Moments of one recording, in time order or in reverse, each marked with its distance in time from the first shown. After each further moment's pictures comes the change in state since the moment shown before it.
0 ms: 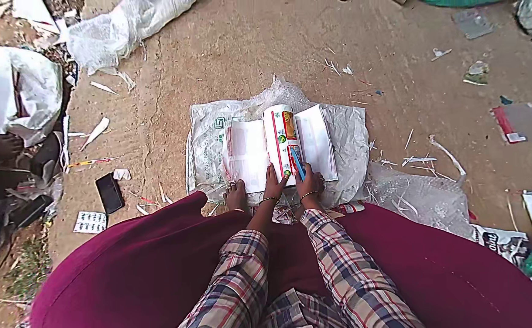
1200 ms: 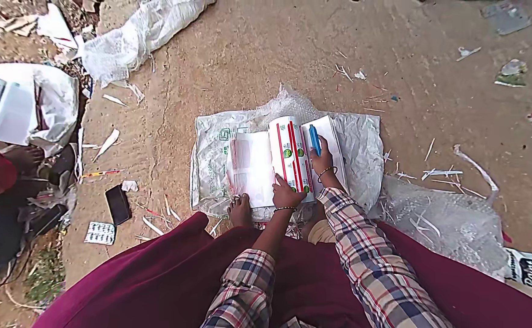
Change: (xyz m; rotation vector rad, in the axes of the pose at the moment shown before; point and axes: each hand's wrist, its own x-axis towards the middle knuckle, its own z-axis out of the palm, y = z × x) left_hand 0.013 0.084 0.006 0.422 -0.028 -0.425; right_hand 0.129 -0.010 -0.018 0.356 -0.072 0.001
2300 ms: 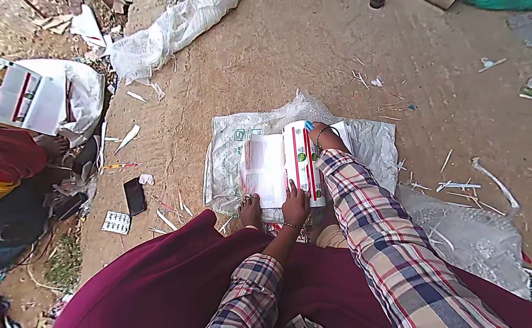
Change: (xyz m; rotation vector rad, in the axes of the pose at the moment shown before) left_hand -0.014 -0.040 0.019 0.160 0.191 0.406; right_hand 0.057 -0.131 0.014 -0.585 -0.326 0.059
